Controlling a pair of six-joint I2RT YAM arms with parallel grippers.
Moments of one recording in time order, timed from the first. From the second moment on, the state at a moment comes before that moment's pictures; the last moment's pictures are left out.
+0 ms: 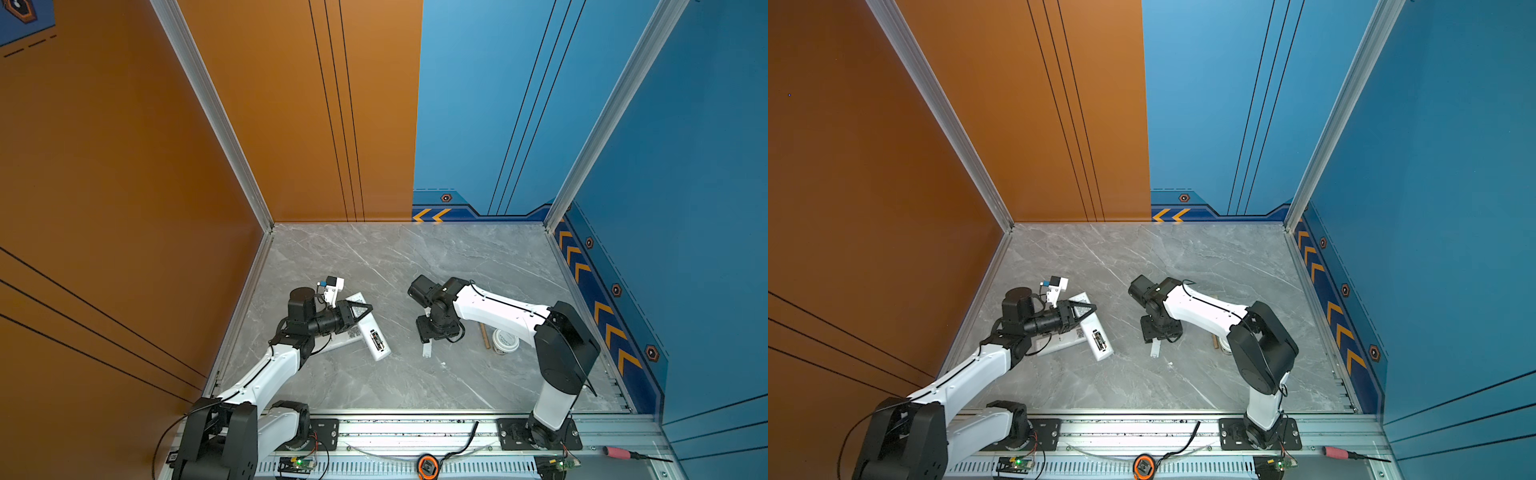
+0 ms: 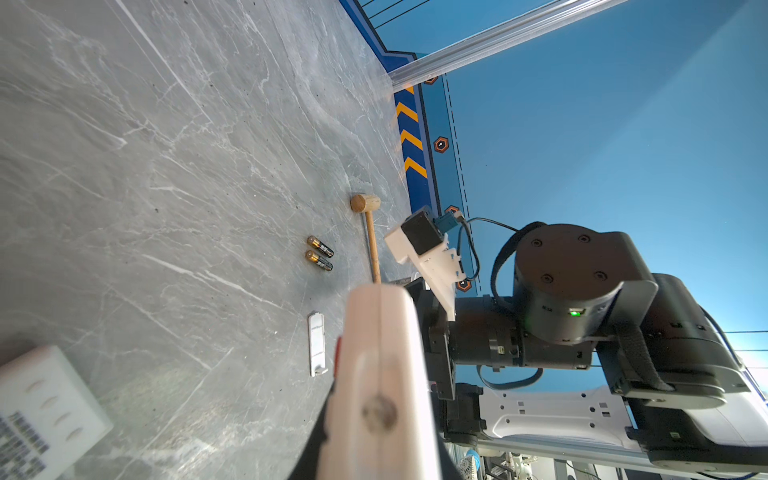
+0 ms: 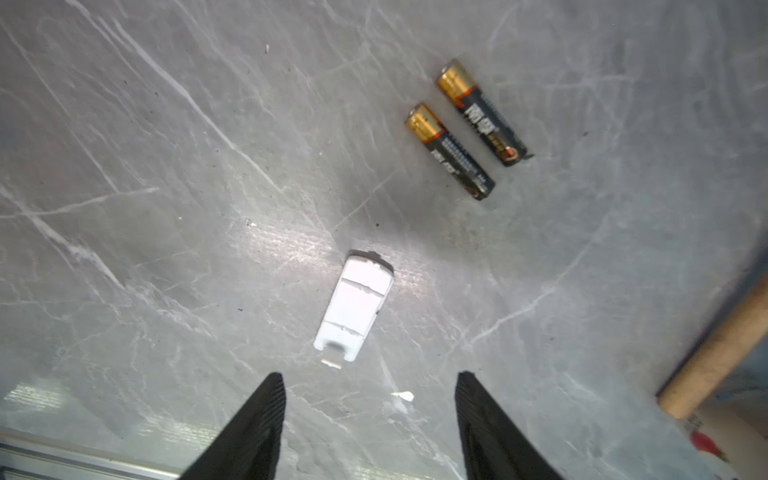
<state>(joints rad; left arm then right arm) -0.12 1.11 0.43 0.23 0.90 -0.88 0.82 1.82 1.34 -0.99 -0.02 0.57</state>
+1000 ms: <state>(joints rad) -0.12 1.11 0.43 0.23 0.89 -0.88 0.82 1.93 1.30 -0.91 -0.10 0.58</state>
